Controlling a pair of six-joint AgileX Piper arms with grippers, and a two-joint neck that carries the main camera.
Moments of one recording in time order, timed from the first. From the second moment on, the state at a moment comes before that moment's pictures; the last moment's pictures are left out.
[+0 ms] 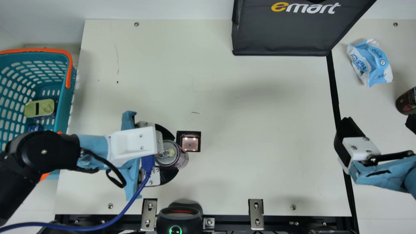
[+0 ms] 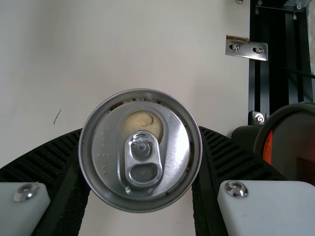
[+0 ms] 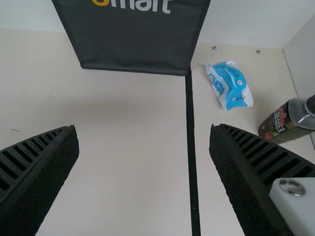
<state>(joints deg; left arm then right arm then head) -26.1 68.4 -47.6 -42.3 58.1 75.3 0.6 42.6 -69.8 -0.8 69.3 0.0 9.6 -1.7</state>
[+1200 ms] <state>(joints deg) -28.0 76.9 -45.6 -48.1 46.8 82.1 0.6 42.6 -69.8 -0.8 69.3 0.0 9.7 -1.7</state>
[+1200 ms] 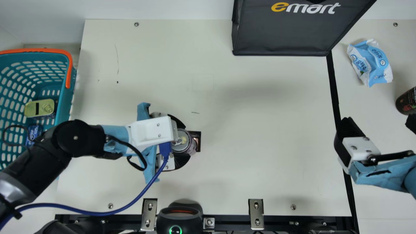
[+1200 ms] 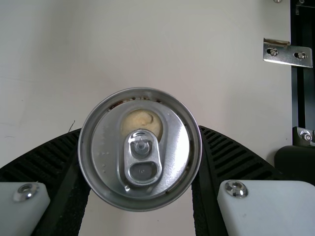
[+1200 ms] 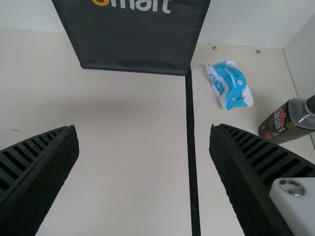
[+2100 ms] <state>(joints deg) -25.7 71.9 -44.4 -47.8 47.9 73.9 0.6 42.6 -69.8 -0.8 69.3 0.0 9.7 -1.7</state>
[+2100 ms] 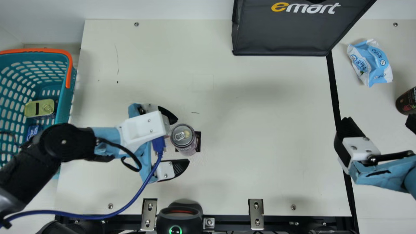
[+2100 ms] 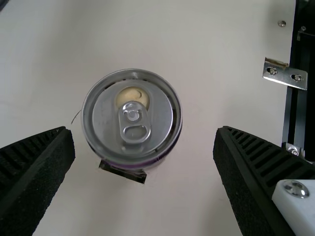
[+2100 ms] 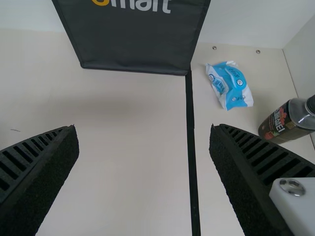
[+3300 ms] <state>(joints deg) -33.1 50.4 -44.4 -21.7 40.1 13.7 0.6 42.6 -69.8 -0.8 69.3 0.0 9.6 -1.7</state>
